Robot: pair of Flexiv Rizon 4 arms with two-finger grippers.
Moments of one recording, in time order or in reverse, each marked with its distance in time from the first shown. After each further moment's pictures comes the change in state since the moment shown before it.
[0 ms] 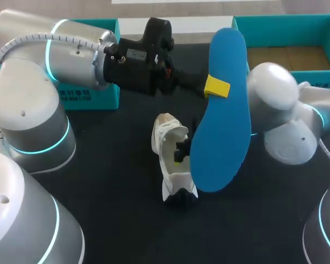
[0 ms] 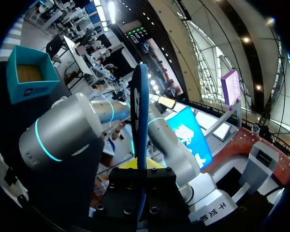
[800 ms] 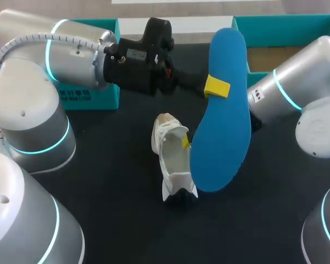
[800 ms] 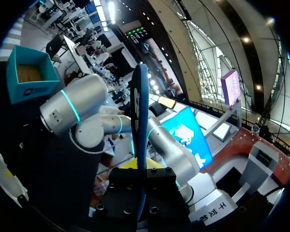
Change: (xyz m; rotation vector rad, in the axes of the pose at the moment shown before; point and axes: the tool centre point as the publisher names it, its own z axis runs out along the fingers) left arm 0.000 0.000 0.000 0.000 0.000 0.000; right arm 0.003 0.014 -0.073 0.073 0.296 -0.078
